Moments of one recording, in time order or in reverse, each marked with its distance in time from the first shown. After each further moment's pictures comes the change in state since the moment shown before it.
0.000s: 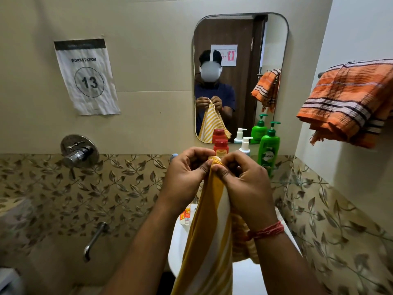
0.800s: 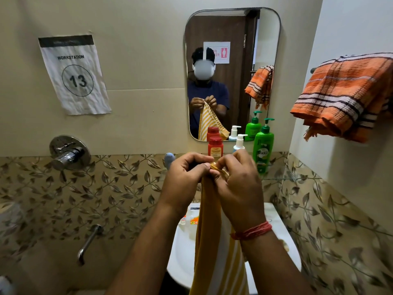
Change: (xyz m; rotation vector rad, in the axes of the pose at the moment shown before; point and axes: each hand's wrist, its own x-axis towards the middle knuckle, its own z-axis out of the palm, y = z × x) left_hand -0.002 -0.010 0.011 -0.015 0.059 -0.114; right_hand -0.005 0.020 0.012 -0.393 0.102 -0.139
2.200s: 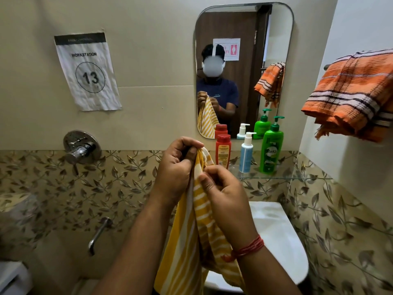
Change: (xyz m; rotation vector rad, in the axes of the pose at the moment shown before) left_hand 0.010 0.001 -0.028 0.017 0.040 0.182; right_hand -0.030 -0.028 0.012 0.714 -0.250 0.320
